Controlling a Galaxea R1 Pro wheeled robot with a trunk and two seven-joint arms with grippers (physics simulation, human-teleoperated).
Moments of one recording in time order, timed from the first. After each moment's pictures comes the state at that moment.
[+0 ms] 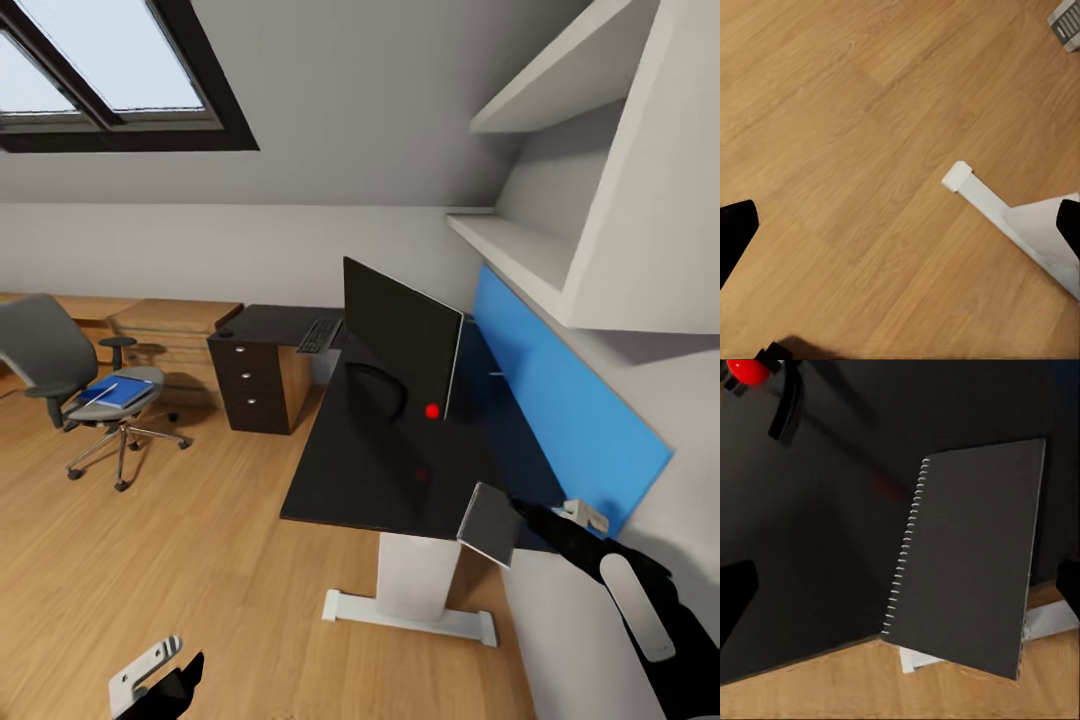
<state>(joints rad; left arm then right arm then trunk) 0.18 0.02 0.07 -1.52 0.61 0.34 0.35 -0.39 -0.25 -0.14 -1.18 -0.77 0.55 0.00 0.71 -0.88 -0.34</state>
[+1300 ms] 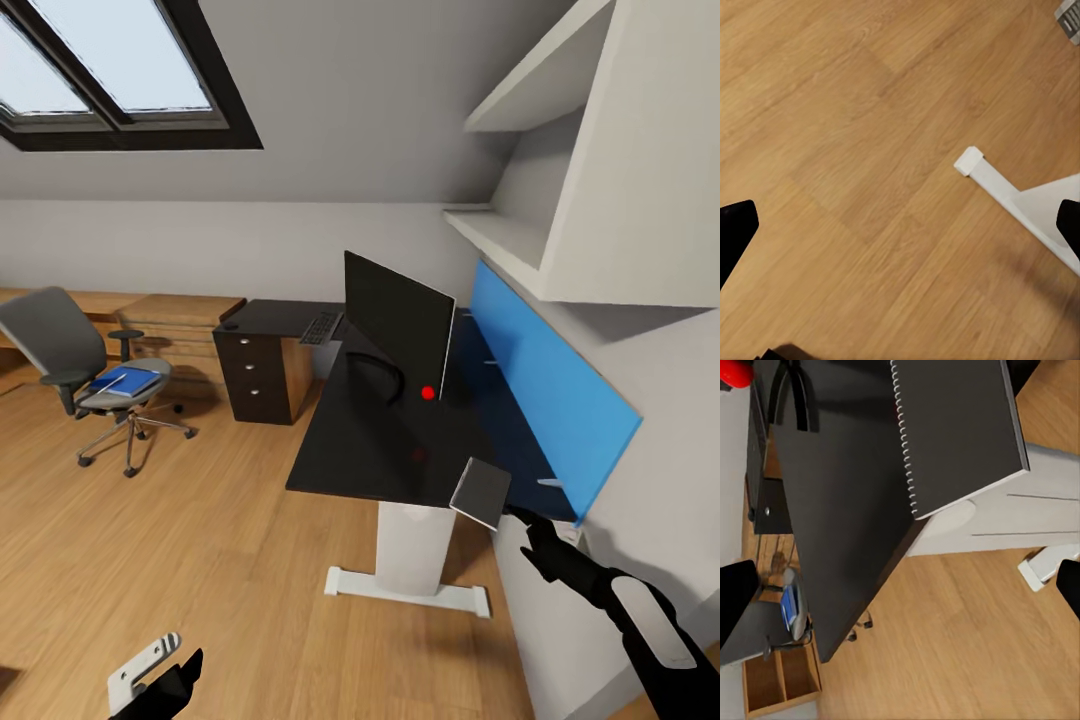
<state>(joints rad) 0.18 0.02 0.08 -1.54 0.62 0.34 0.36 -0.39 -0.25 -0.16 -0.98 -1.32 0.56 0.01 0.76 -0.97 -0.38</state>
